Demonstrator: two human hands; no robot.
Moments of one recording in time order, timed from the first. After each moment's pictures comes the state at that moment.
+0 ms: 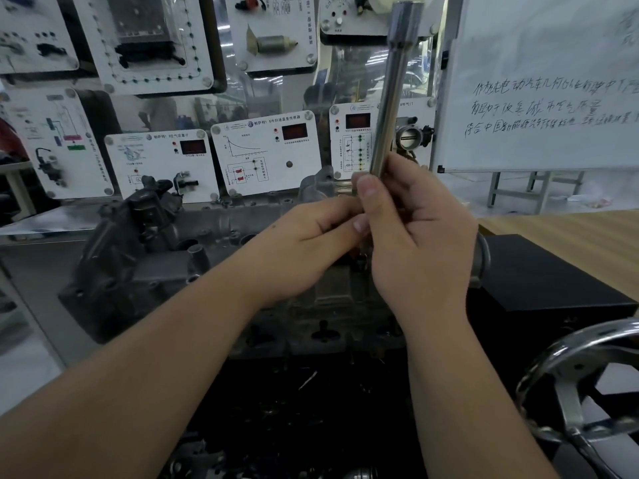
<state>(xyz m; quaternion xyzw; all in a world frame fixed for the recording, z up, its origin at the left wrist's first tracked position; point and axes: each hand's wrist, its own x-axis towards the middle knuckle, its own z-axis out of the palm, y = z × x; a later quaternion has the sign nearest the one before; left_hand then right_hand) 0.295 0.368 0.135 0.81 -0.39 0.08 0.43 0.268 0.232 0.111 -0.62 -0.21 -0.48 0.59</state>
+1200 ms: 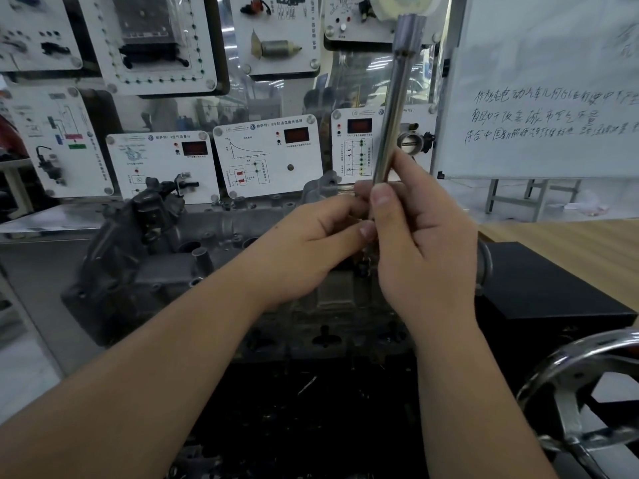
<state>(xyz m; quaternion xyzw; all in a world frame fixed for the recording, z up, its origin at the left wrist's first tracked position) 0.299 0.367 0.135 0.78 -0.40 0.06 0.48 0.263 0.227 0.114 -0.66 -0.20 -0.45 0.56</state>
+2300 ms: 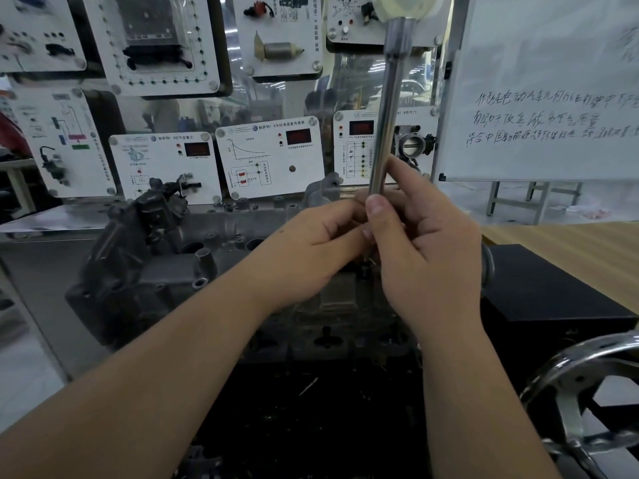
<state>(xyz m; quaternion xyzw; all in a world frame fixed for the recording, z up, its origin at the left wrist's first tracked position) 0.298 0.367 0.133 0.79 -0.40 0.07 0.47 0.262 0.225 0.113 -0.68 -0.19 -0.43 0.56</state>
